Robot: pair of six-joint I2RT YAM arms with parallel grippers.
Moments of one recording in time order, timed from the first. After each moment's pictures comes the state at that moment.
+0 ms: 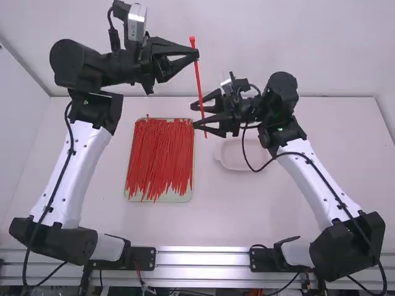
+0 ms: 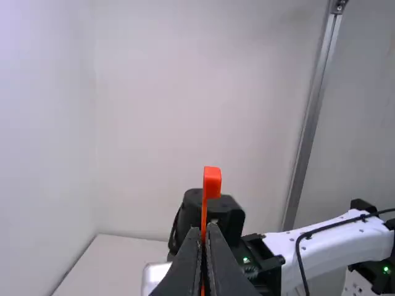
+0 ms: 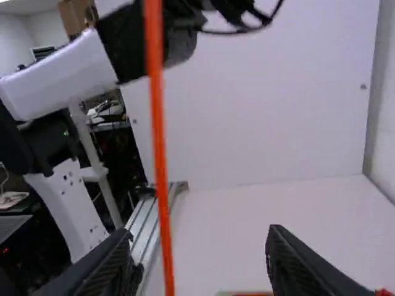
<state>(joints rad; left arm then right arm) -0.17 1.49 1.72 0.45 1.24 -0.71 0.33 1.46 1.27 0.30 -1.39 0.26</state>
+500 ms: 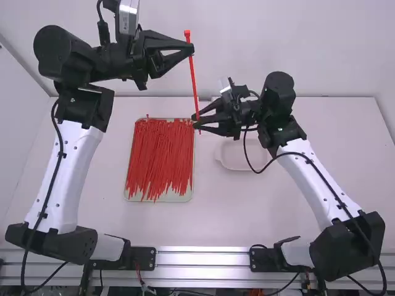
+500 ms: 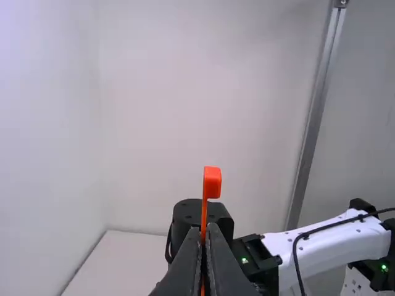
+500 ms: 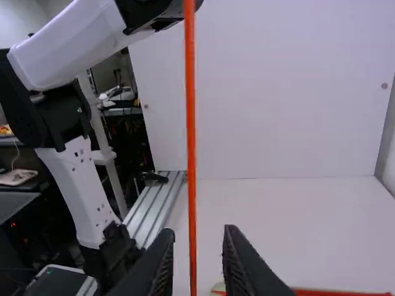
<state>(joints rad) -0.15 1.49 1.82 0.28 1.26 -0.62 0.33 1.46 1.27 0.22 -1.45 0.12</state>
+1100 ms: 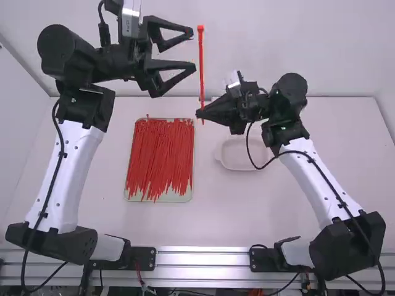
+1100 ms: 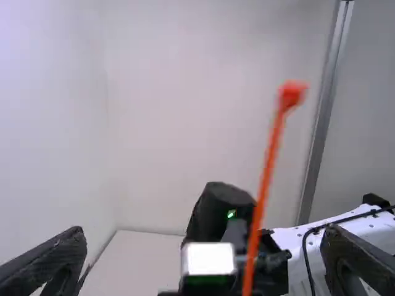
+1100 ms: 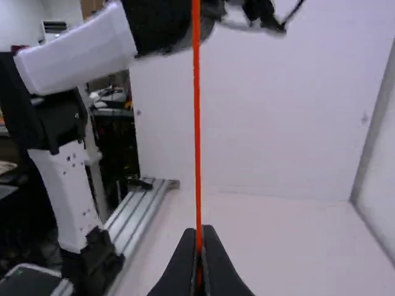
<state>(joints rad) -0.15 1.49 1.81 0.23 1.24 -0.54 0.29 1.46 1.27 0.55 -1.45 0.29</state>
